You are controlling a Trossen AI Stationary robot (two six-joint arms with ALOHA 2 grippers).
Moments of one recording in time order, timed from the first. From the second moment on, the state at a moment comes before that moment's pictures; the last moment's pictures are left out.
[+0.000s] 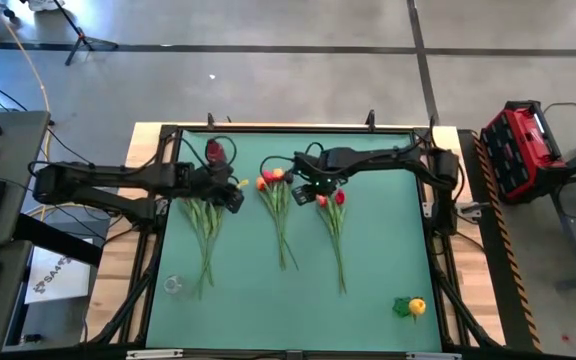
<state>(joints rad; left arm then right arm) 0.13 1.10 0.71 -0.51 -0.24 -0.69 -0.24 1.95 1.41 -0.79 -0.05 0.78</state>
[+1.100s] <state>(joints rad) 0.09 1.09 0.61 -0.42 -0.24 -0.76 0.01 1.96 1.42 -1.07 -0.06 0.89</state>
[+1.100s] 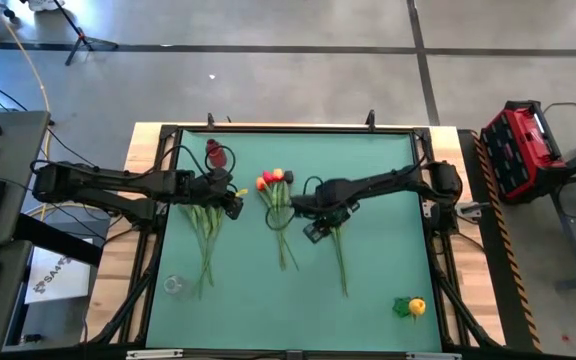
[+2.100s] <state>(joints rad) 0.09 1.09 0.61 -0.43 -0.24 -0.70 0.11 2.02 1.30 -0.91 -0.13 1.10</state>
